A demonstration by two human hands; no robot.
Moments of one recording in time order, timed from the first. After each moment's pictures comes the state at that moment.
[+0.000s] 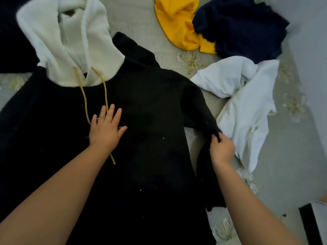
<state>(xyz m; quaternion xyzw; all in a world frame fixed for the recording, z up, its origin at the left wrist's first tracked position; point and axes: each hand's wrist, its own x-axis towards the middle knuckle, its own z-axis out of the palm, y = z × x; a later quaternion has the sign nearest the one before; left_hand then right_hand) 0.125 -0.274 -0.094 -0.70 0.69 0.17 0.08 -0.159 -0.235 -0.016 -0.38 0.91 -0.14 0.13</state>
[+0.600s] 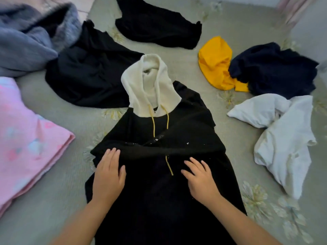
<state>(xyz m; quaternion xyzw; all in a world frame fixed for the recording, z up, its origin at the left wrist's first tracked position) 0.273 -0.161 0.024 -0.73 0.64 0.14 -0.18 0.015 -0.179 0.022 -0.86 0.50 0.02 0.05</state>
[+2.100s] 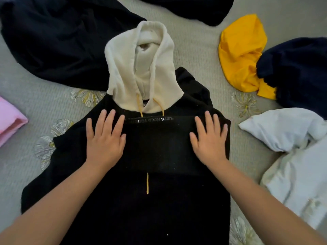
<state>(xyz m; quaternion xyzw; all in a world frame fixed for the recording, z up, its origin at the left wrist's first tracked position) 0.226 -0.280 -0.051 -0.76 0.65 0.07 -0.04 -0.029 -0.358 -0.036 -0.79 0.61 0.04 0.06</state>
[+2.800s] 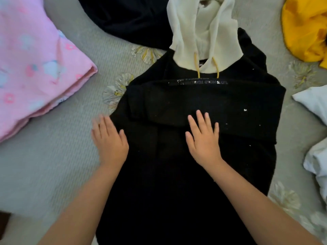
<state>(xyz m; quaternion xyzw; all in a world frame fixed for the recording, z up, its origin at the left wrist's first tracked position) 0.281 -0.119 -0.050 -0.90 0.38 0.18 -0.12 0.076 -0.211 -0.034 -0.82 0.53 0.06 0.23</state>
